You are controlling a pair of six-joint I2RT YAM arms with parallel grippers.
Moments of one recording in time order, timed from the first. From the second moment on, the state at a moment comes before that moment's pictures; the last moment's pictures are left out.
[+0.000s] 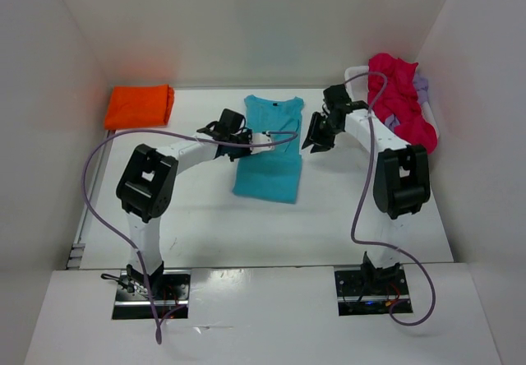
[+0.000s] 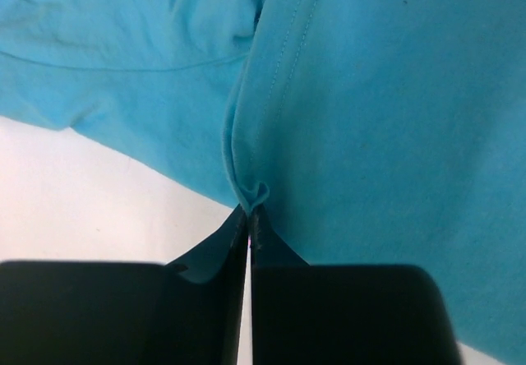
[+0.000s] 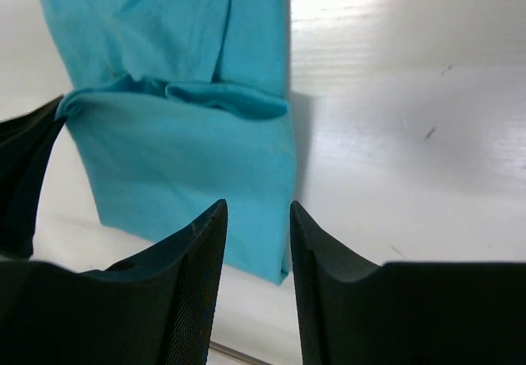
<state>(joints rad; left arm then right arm) -0.45 1.99 1.37 -0.25 0.25 0.98 0.22 1.92 1.53 -0.72 -0.25 0.53</state>
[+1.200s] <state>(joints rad) -0.63 1.51 0.82 -0.39 0.17 1.35 0.48 1.69 1.04 -0.60 -0.25 0.74</state>
